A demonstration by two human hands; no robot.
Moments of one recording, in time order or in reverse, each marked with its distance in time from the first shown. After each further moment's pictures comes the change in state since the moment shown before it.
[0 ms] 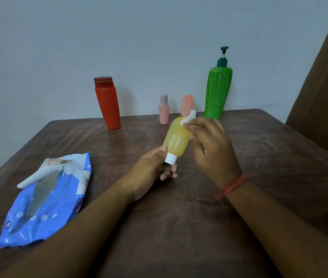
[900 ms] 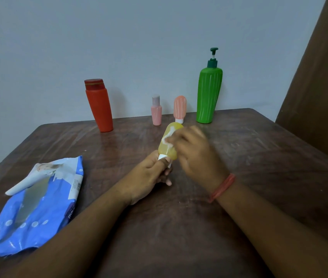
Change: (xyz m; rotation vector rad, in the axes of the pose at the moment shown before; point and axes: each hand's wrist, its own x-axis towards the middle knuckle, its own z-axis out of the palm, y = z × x) left_hand -0.004 0.005 0.008 0.209 -0.013 -0.045; right_hand -0.003 -0.009 0.003 0.006 -0.175 -0.127
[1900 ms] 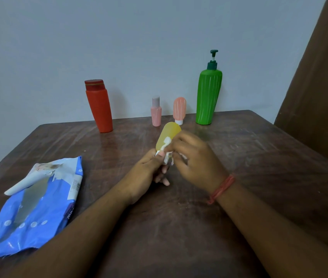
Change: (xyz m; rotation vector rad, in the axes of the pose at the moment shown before) left_hand 0.004 -0.002 0.001 -0.045 0.089 0.032; right_hand -0.003 0.000 -0.004 0.167 -0.080 0.036
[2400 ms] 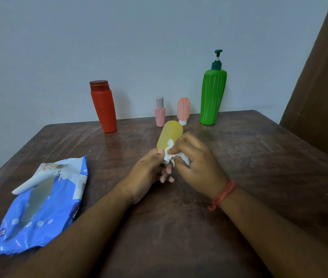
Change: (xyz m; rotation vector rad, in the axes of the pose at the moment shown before) left_hand 0.002 -0.006 -0.005 -0.187 -0.041 -0.008; right_hand -0.006 -0.009 0.009 0.124 0.074 0.143
